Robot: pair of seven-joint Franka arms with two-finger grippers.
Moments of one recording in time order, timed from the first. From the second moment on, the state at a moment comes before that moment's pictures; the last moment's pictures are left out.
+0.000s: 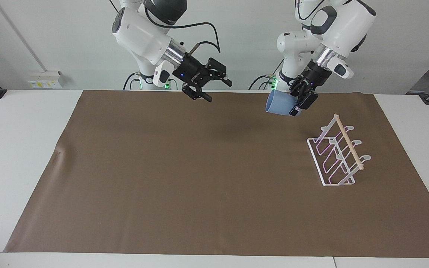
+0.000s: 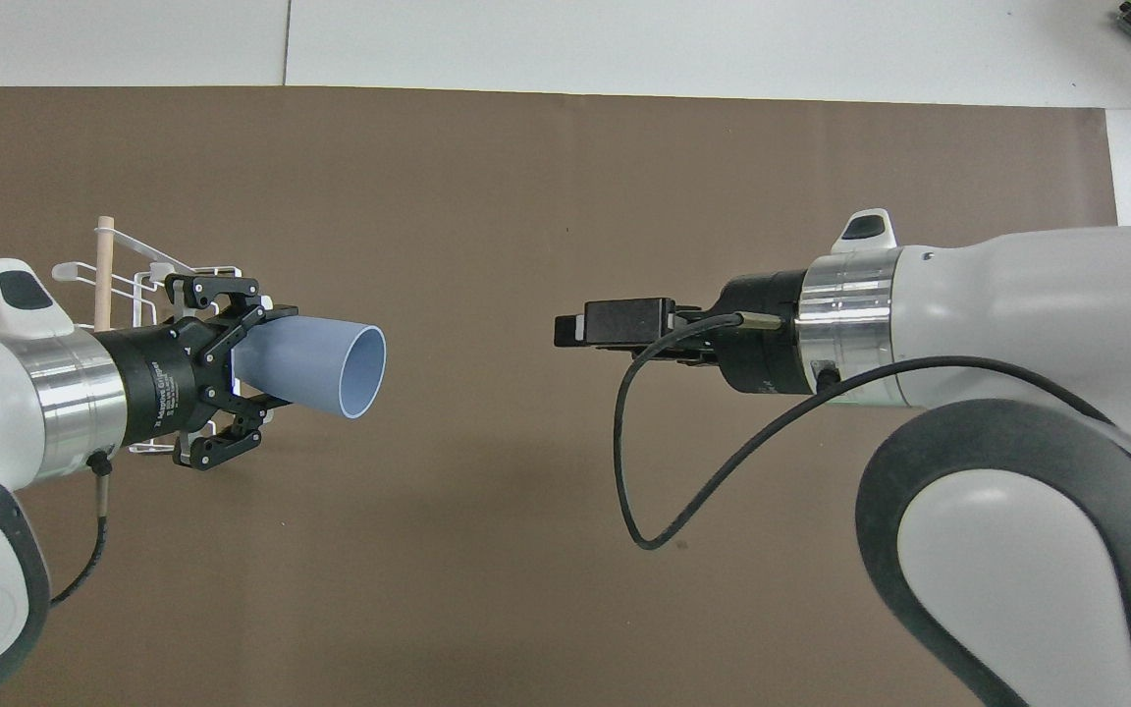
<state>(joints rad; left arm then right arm) 0.07 -0.32 -0.32 -2.14 -0.49 2.18 -1.39 -0.11 -0.05 0.46 -1.84 0.87 2.07 0.05</state>
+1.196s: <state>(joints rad) 0.12 -0.21 -0.31 -1.99 0.23 2.25 -0.98 -0.12 -0.04 0.20 -1.77 0.11 1.85 -0.21</state>
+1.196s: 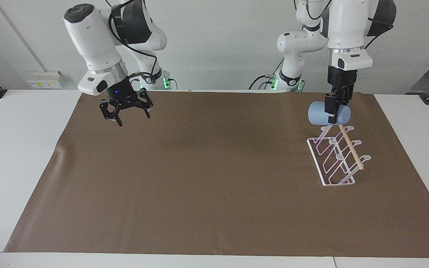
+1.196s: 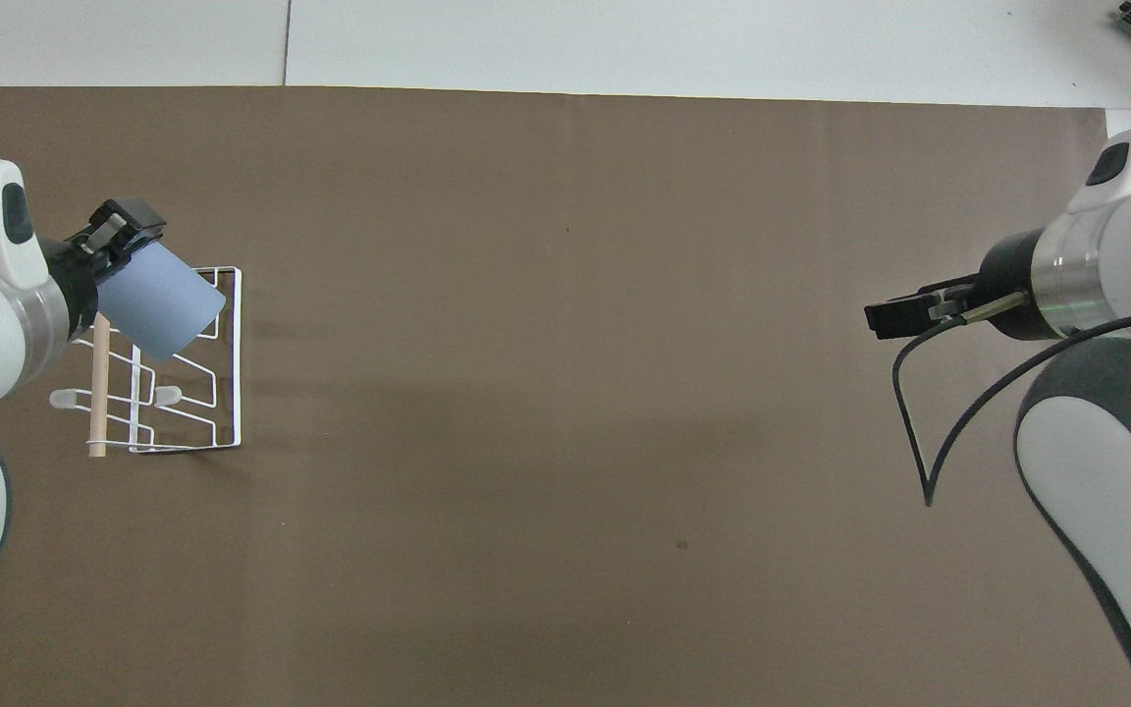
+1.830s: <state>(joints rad) 0.15 -0.04 -0.31 -2.00 0.55 2.49 -1.06 -0.08 -0.04 0.07 -1.61 0.07 1.56 -0.21</state>
